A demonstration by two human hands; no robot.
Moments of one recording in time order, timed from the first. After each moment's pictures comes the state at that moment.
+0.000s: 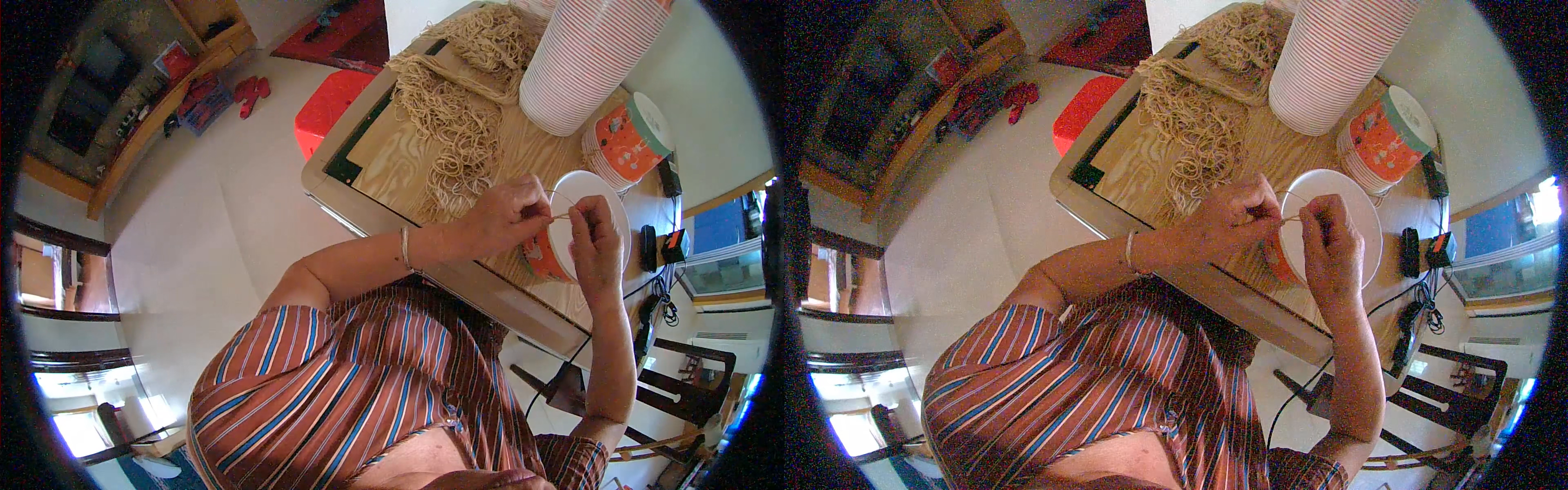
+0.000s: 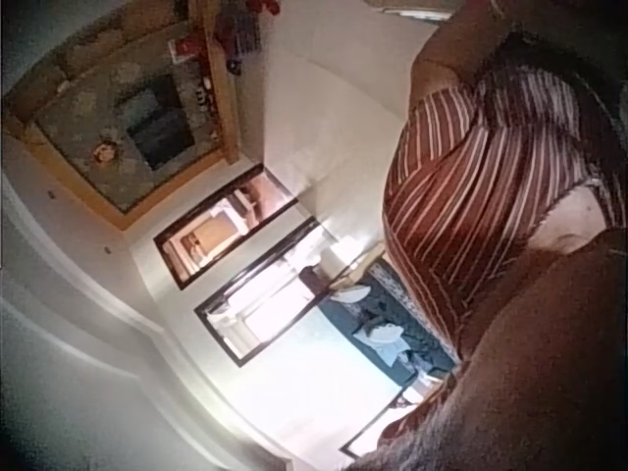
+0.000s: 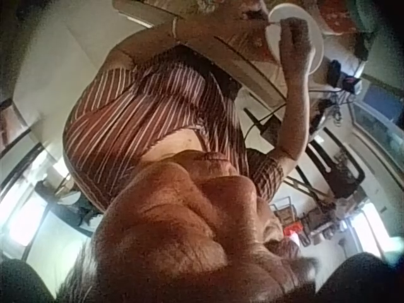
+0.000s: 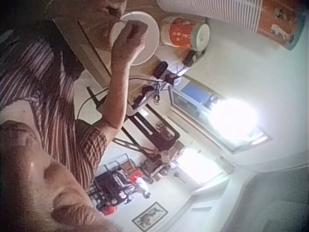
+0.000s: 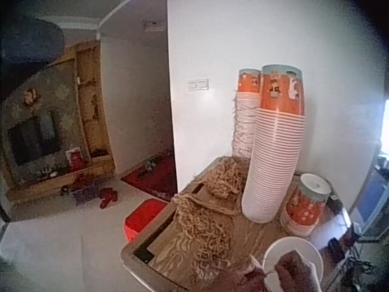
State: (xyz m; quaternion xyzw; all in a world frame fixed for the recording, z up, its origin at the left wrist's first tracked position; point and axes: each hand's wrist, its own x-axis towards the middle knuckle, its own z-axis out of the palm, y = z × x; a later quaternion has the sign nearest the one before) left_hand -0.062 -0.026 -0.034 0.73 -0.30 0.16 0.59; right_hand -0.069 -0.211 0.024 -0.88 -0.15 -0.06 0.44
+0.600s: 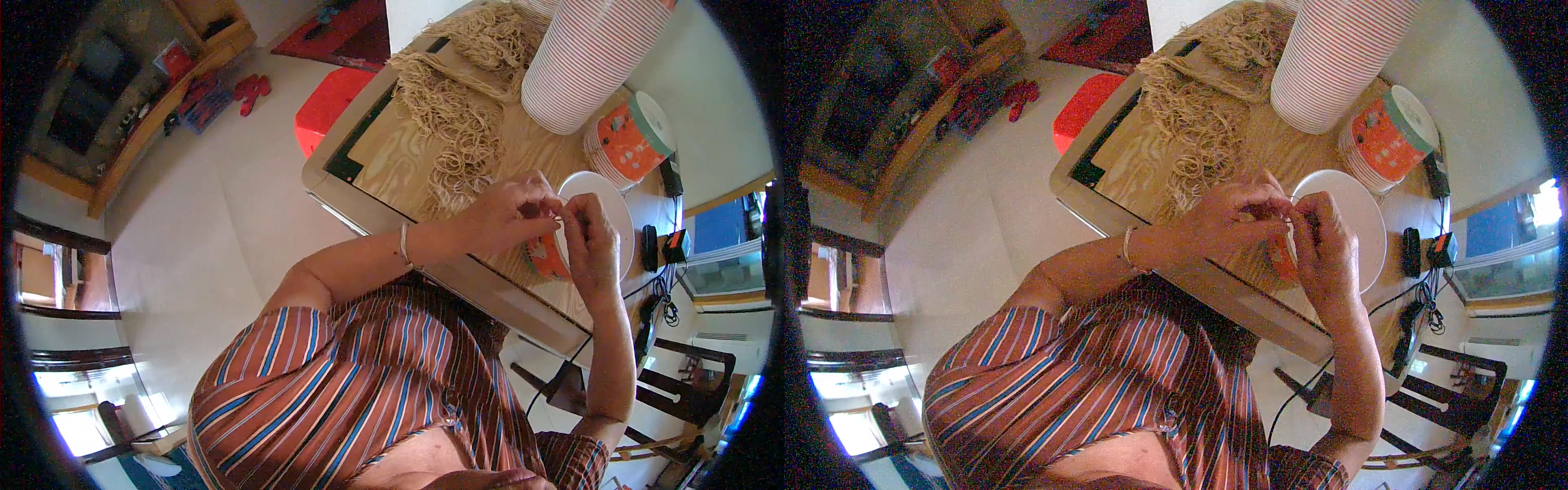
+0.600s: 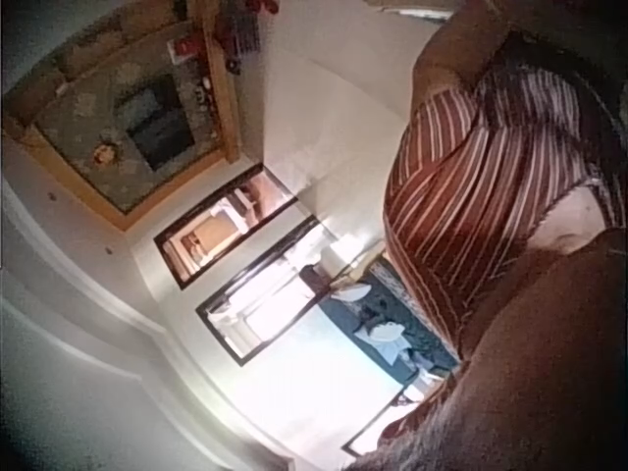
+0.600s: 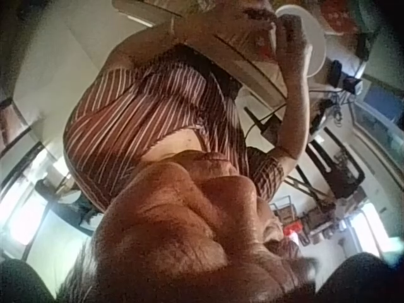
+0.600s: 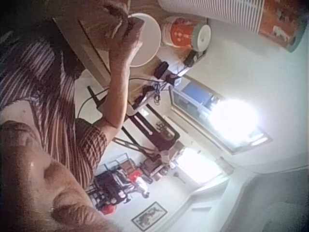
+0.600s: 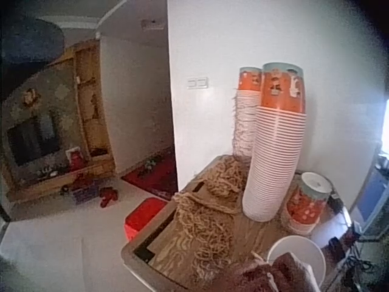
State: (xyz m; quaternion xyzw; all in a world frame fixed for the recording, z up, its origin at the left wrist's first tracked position) left_hand -0.059 -0.026 -0.036 0.71 -0.31 0.16 0.61; right_hand -0.075 -0.201 0.035 -0.90 -0.21 -0.06 0.38
